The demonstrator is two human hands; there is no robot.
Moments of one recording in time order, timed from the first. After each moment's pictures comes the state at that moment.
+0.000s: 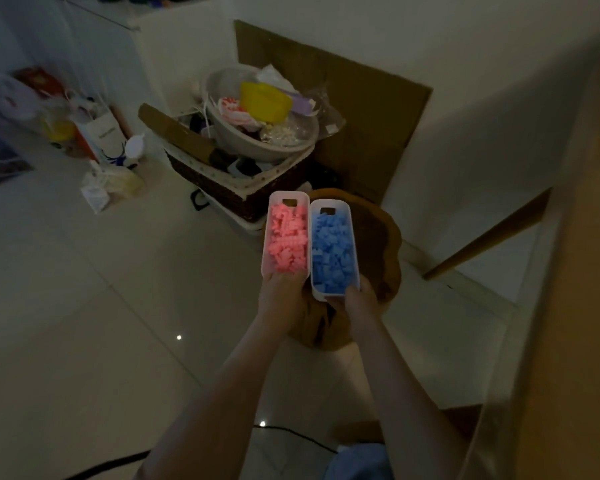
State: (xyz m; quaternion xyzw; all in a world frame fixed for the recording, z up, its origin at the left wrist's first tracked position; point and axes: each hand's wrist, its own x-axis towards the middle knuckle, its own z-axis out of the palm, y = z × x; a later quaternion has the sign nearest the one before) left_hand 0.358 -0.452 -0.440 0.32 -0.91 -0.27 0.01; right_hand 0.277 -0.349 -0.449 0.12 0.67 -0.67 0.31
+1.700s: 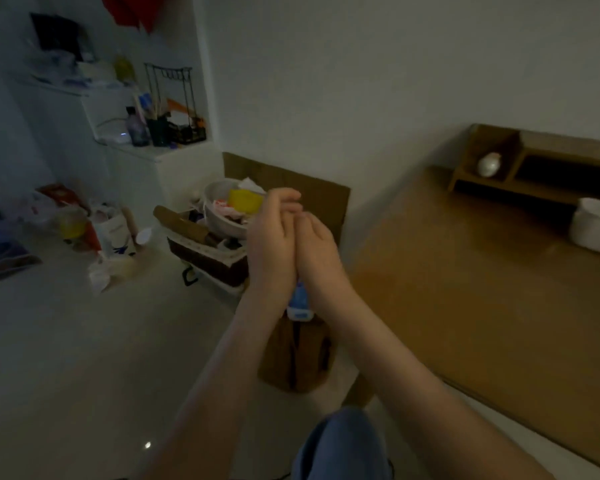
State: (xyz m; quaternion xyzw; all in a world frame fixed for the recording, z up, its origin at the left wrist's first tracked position) left_hand 0.460 -0.300 -0.138 0.15 -0.73 -0.48 0.46; right_hand 0.440 -0.244 -0.138 -0.29 0.67 -0.67 0.12
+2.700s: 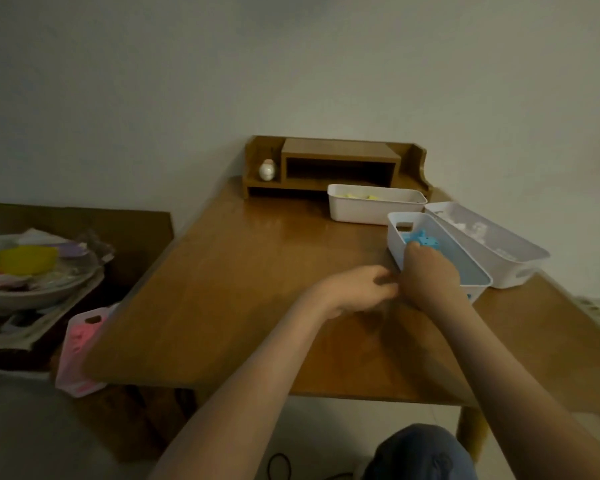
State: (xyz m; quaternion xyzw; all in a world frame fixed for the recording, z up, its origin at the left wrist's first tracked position) left_hand 0.345 0.016 -0.122 -0.17 -0.84 -0.47 -0.21; right_hand 0.319 0.142 -0.130 0.09 0.99 -0.02 -0.10
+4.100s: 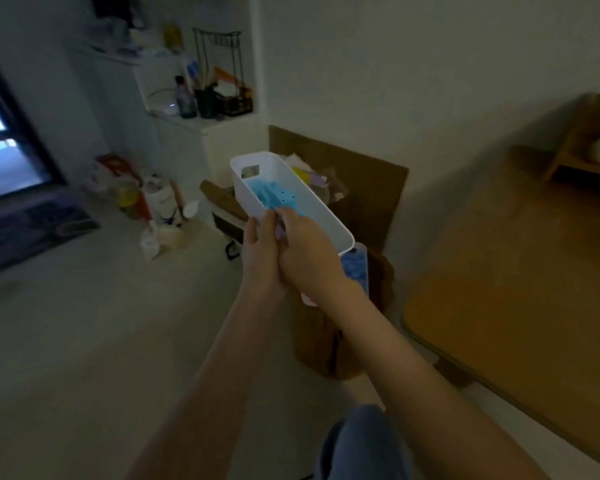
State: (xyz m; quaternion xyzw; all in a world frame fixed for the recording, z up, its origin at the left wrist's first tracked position) left_hand 0.465 -0.414 -0.221 0.24 -0.45 -0.76 0.40; right_hand 0.440 -0.344 -0.179 -0.50 0.79 -0.36 -0.05
